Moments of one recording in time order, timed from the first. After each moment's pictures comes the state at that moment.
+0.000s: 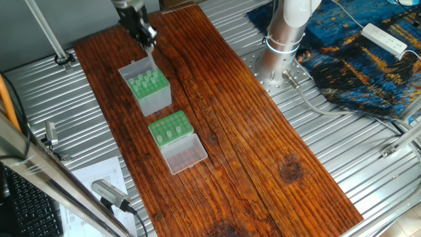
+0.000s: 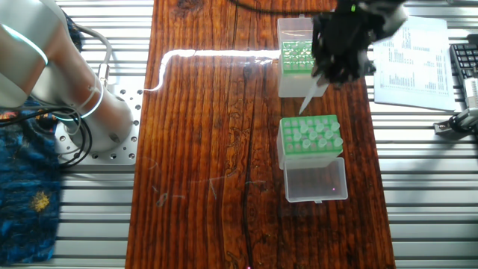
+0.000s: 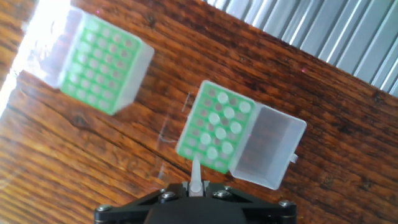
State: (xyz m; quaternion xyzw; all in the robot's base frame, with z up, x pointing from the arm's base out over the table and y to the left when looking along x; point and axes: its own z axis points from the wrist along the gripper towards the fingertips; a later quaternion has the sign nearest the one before) arm 0.499 -0.035 0.319 0.21 -0.98 0.00 0.07
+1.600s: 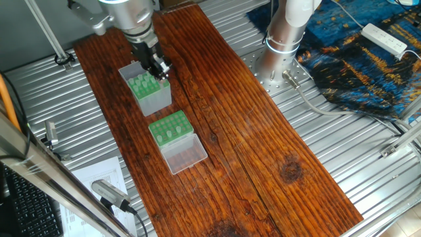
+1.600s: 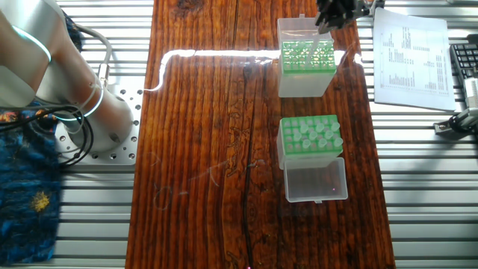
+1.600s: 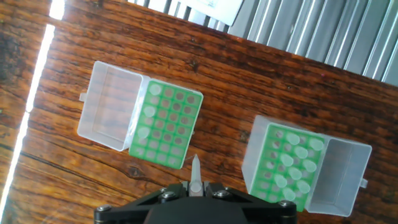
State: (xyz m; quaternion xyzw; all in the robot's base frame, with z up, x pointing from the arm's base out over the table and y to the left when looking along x) arm 0.505 0.061 0.311 0.16 -0.99 0.00 0.06
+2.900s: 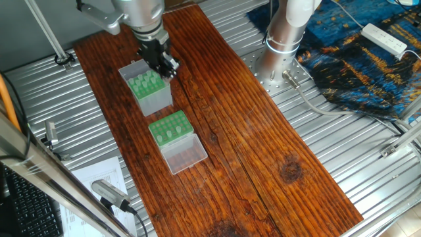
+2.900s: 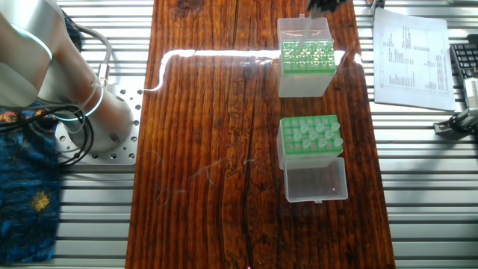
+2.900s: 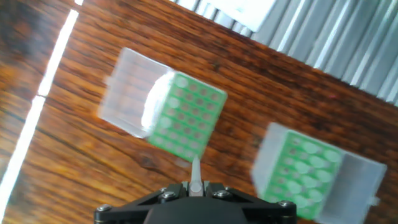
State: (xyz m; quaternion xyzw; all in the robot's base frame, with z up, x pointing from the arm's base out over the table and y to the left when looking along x) arm 0.492 0.096 0.332 0.20 -0.98 -0.03 0.05
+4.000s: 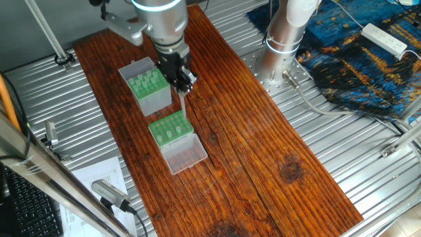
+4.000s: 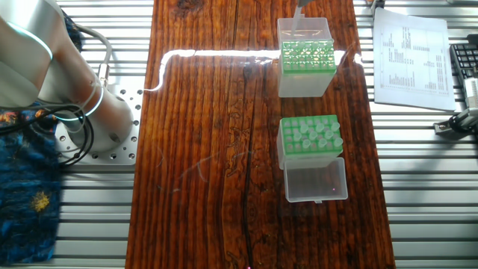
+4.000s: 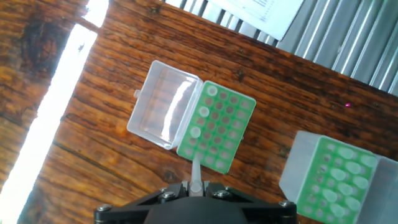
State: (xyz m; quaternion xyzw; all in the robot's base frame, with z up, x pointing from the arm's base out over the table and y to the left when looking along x) arm 0.475 0.133 0.302 0.21 -0.98 -0.02 0.02
